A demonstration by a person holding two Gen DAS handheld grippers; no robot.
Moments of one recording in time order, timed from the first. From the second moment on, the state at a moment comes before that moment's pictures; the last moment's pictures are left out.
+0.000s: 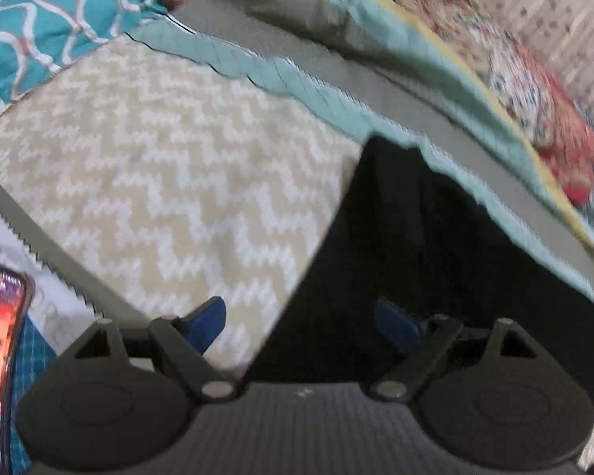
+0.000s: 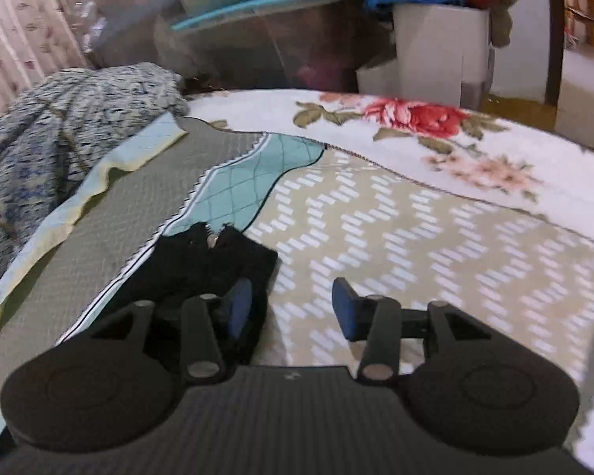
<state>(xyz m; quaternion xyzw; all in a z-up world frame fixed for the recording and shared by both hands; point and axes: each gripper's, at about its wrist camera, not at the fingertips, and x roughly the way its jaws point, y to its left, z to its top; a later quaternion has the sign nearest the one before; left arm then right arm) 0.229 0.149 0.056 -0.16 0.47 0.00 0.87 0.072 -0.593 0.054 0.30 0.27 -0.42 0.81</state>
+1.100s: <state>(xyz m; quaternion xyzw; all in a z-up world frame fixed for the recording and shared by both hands) 0.043 0.215 0.096 -0.25 0.42 0.05 0.87 -0.092 -0.374 0.074 0.30 0.34 -0.05 0.89</state>
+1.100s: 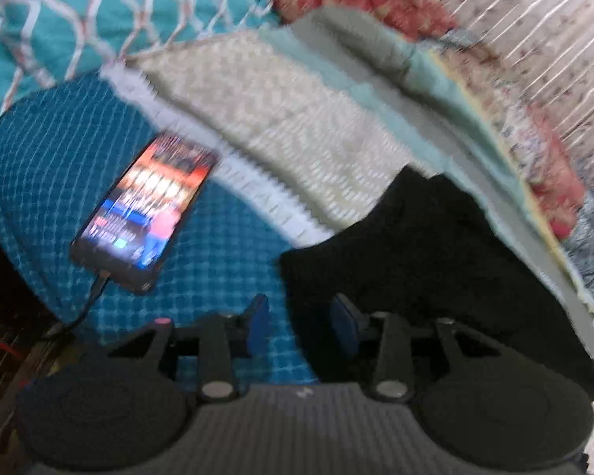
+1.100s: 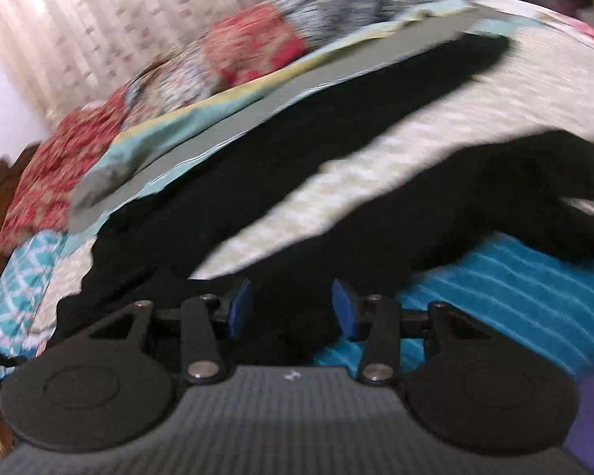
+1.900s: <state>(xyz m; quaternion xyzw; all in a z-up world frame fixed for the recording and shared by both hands) 0.073 0.055 0.045 -0.15 0.54 -0.11 0.82 -0.086 -0.561 0.045 0.35 0.34 -0.21 0.84</state>
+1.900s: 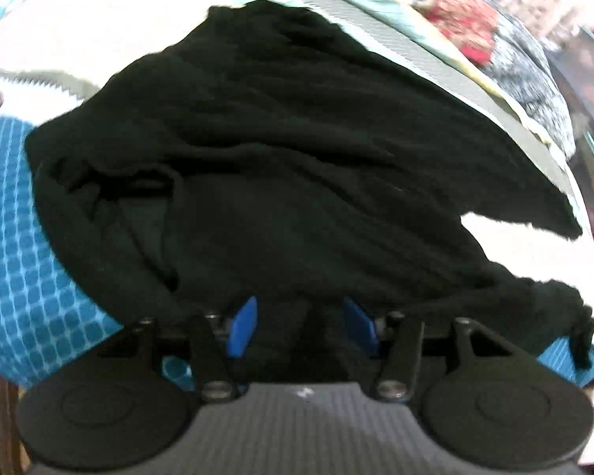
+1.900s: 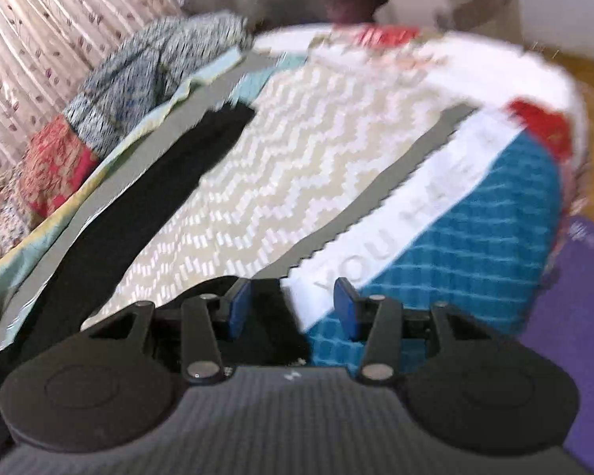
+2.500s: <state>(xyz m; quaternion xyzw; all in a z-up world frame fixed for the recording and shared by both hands) 0.073 0.019 0.045 -0.12 0.56 -0.10 0.81 -0.173 -0.609 0.116 0.34 0.08 -0.15 0.92</state>
